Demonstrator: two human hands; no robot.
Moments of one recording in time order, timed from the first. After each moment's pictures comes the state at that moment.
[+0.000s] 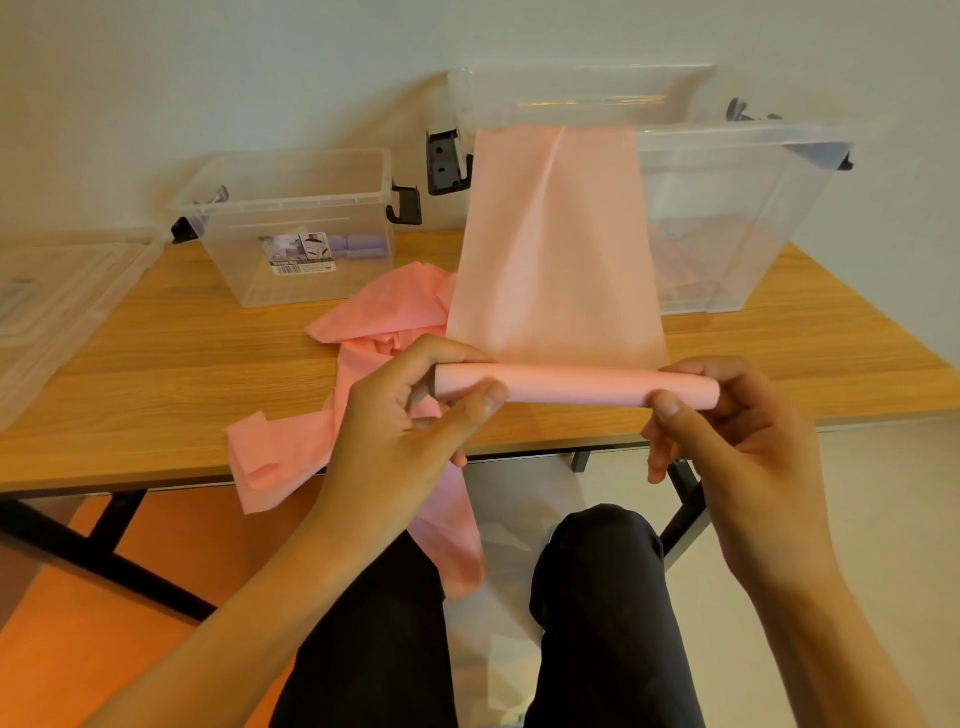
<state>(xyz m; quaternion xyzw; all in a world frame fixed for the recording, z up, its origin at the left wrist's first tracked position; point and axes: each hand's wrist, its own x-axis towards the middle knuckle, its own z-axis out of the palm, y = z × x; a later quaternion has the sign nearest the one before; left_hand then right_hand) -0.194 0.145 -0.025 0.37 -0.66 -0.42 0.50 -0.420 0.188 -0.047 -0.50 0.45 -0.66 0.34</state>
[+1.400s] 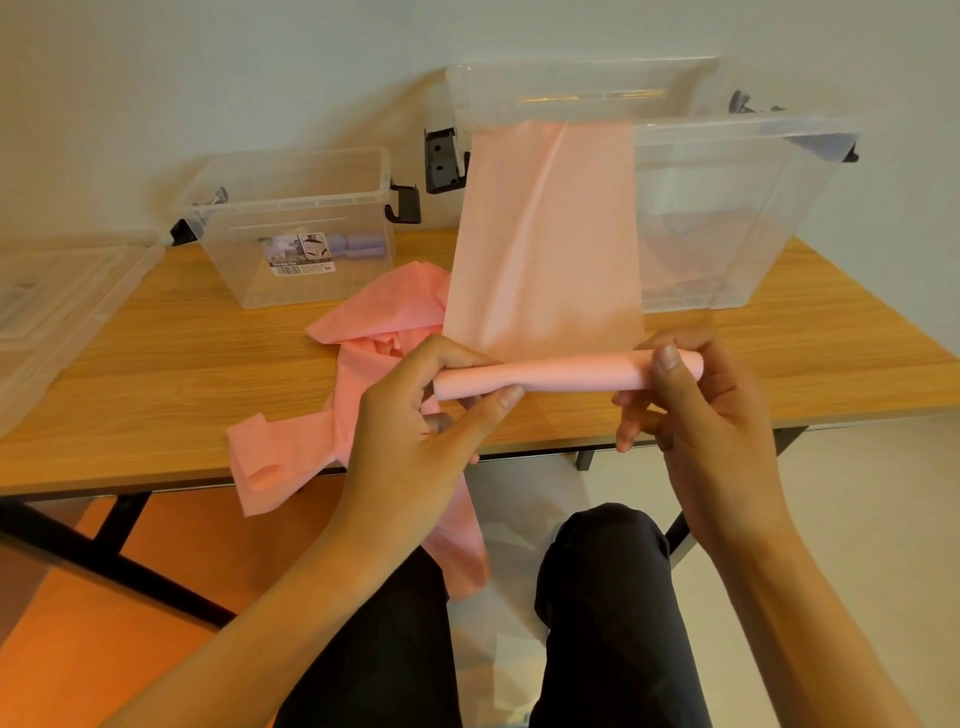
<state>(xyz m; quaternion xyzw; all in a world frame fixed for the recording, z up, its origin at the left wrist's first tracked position) -0.206 0.145 -0.030 0.37 -0.67 -0.36 0.52 -0.410 0.161 -0.047 -0.47 0.41 -0.68 0.39</state>
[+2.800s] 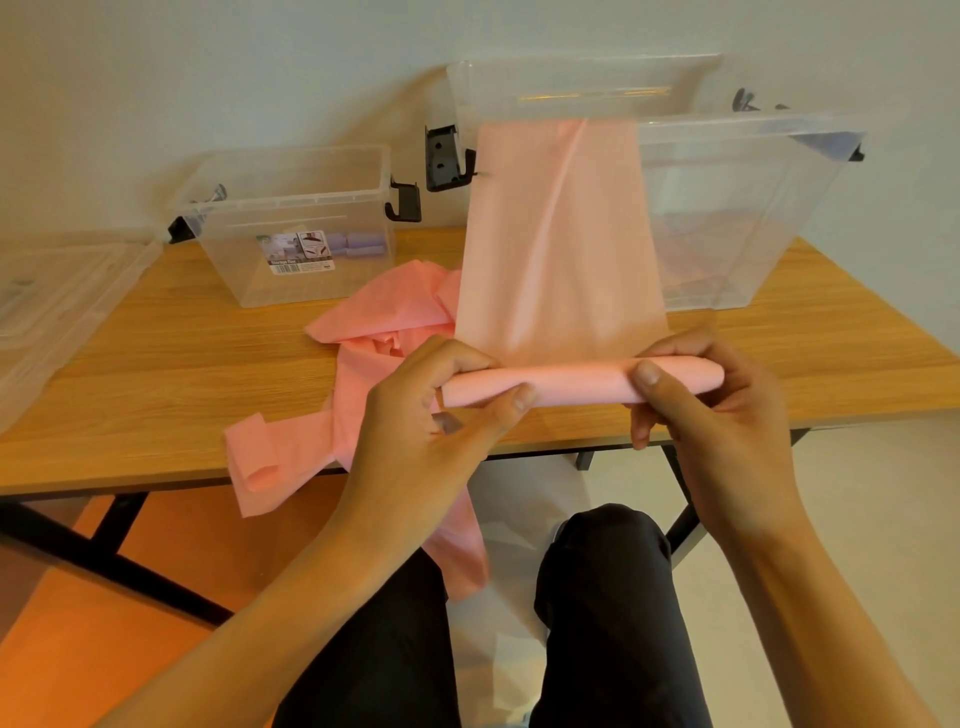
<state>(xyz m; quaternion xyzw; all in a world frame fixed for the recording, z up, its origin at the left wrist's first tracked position) -0.208 0.143 -0.028 0.37 -0.69 -0.36 0.51 -0.421 0.156 -0.050 -0.52 0.39 -0.66 0.37</state>
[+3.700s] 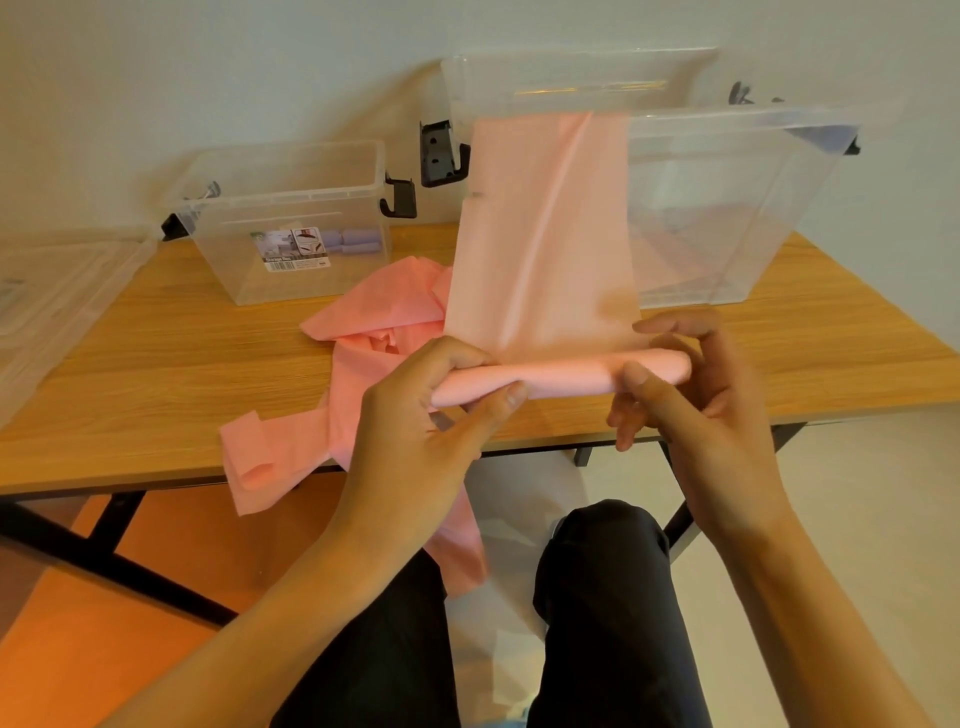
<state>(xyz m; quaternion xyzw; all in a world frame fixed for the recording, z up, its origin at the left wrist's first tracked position) -0.209 0.146 -0.029 0.40 -0.68 -0.35 0.50 -0.423 0.155 -0.057 -0.53 0.42 -0.64 0.37</state>
